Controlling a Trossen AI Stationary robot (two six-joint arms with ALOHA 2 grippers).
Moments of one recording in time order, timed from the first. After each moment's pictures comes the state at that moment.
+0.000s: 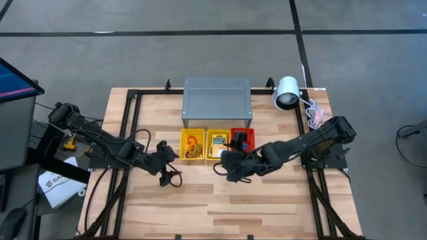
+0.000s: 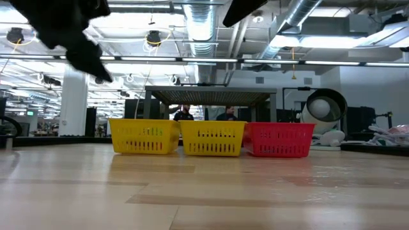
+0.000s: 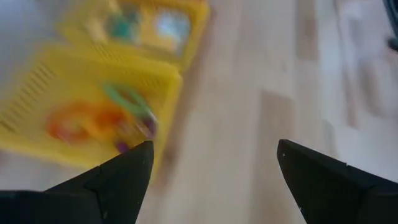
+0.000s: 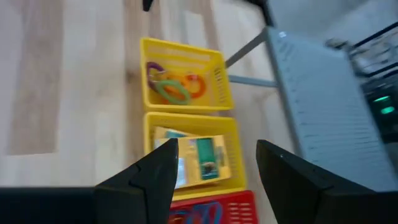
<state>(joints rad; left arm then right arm) -0.46 1.08 0.61 -0.34 -0.42 -0.55 0.38 1.72 1.53 -0.80 0.72 0.13</state>
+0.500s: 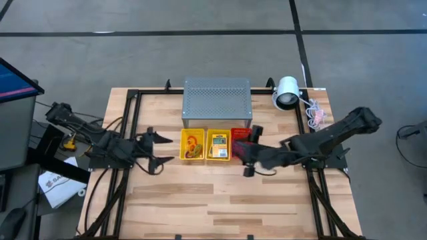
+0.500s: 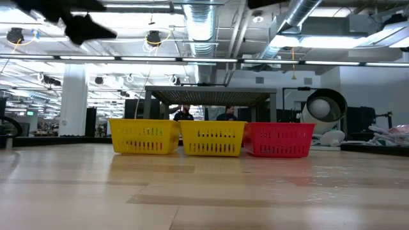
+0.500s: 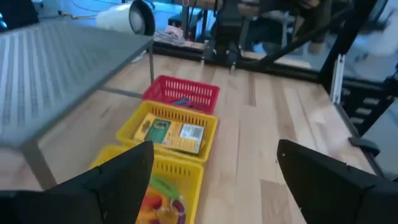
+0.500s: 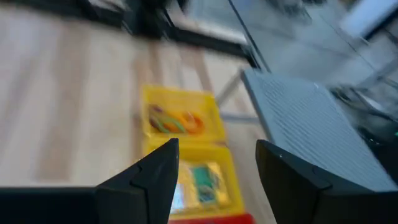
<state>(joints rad) -0.49 0.65 0.48 -0.17 -0.64 -0.32 0.41 1.36 1.12 -0.39 0.71 0.01</state>
